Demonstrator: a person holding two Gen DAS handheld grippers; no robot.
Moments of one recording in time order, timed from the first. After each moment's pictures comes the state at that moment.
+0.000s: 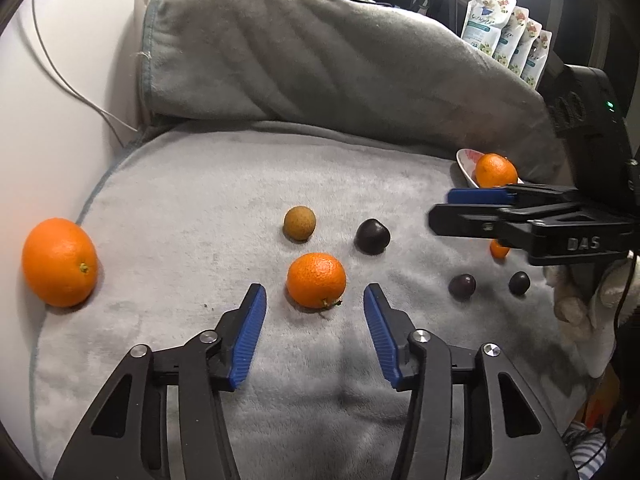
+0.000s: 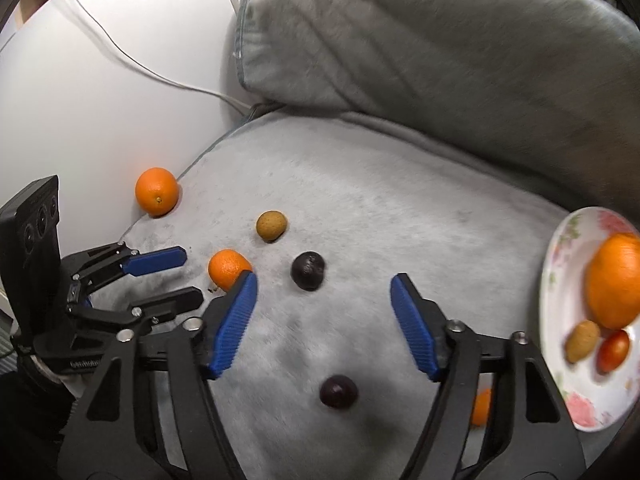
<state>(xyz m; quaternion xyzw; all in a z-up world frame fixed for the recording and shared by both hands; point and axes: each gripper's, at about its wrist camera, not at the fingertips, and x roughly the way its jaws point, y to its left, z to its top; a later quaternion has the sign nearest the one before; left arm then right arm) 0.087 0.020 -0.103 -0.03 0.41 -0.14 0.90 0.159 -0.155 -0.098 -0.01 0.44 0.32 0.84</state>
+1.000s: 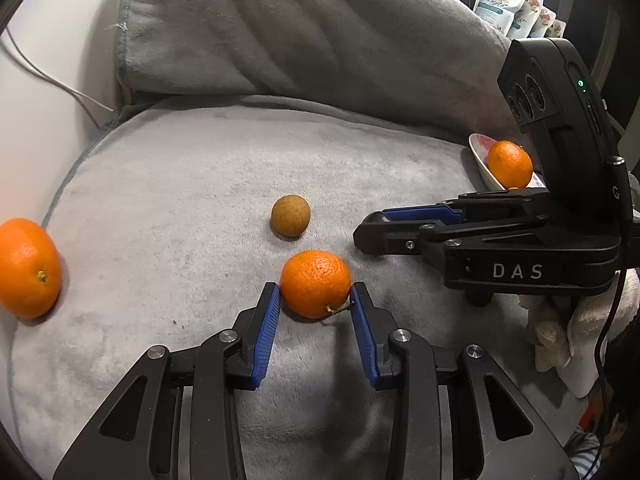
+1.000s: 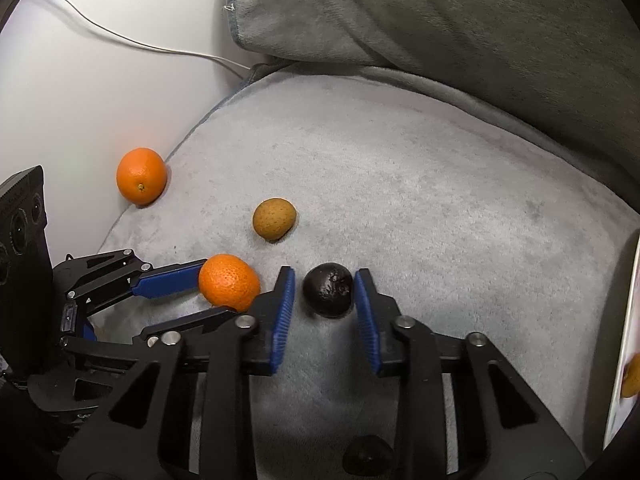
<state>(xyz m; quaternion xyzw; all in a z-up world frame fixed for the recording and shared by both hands) 0.114 0.008 -0.125 -0.04 0.44 -0.14 0.89 0.191 -0.117 -0.137 -0.01 0.49 0.33 0.81</state>
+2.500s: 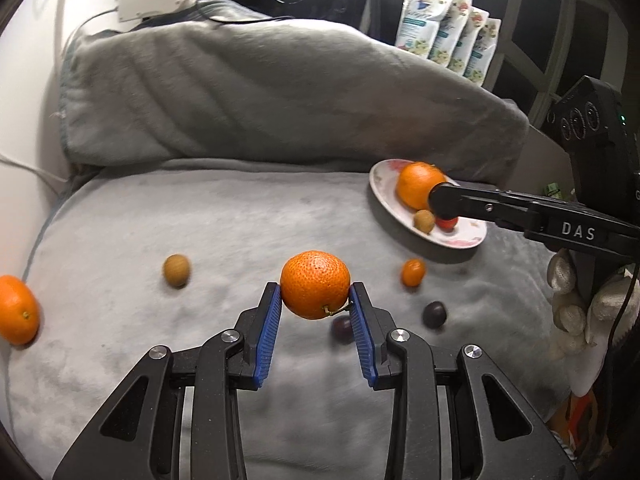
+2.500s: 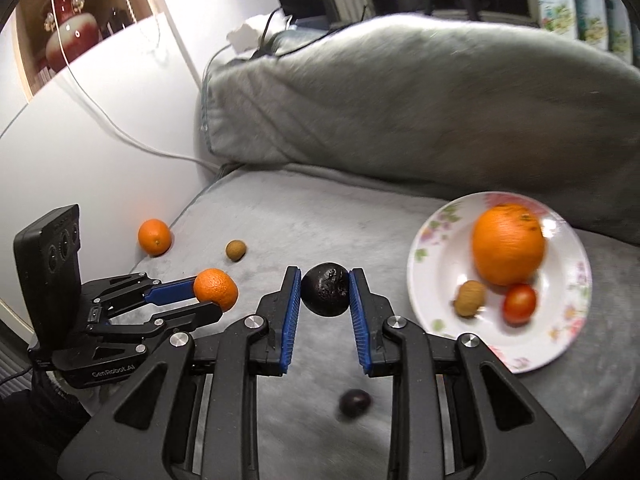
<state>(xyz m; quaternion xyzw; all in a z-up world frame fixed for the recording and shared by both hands) 0.084 -0.067 -0.072 -0.02 0.38 -0.20 0.90 0.117 -0.267 -0.051 0.06 0.37 0.26 0.89</state>
